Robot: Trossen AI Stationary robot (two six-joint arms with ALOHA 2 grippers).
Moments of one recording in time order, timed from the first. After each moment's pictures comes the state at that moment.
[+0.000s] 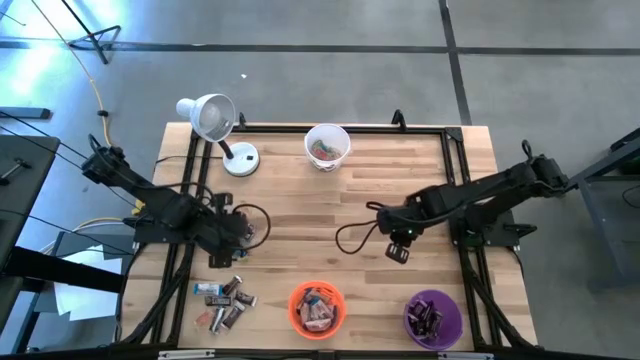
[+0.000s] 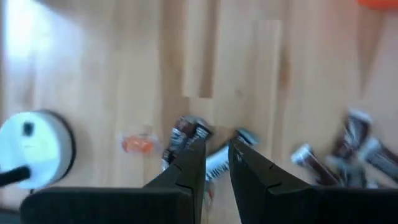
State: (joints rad) left arm -0.54 1.23 1.19 -1.32 -0.35 -0.55; right arm 0.22 1.37 1.04 -1.00 -0.08 0.65
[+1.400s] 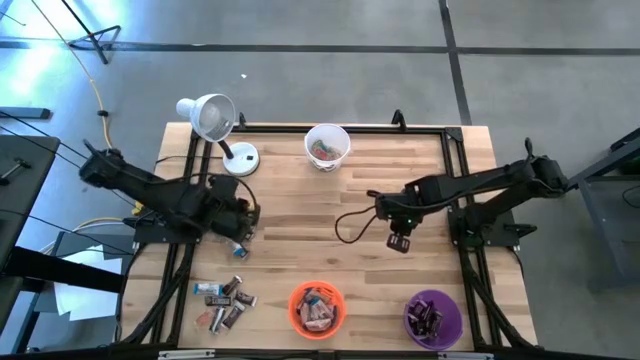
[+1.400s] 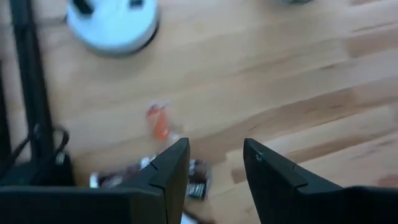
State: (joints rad) left arm -0.37 1.24 1.13 -1.40 -0.56 -1.67; right arm 0.10 1.37 1.04 -1.04 -0.08 0.46
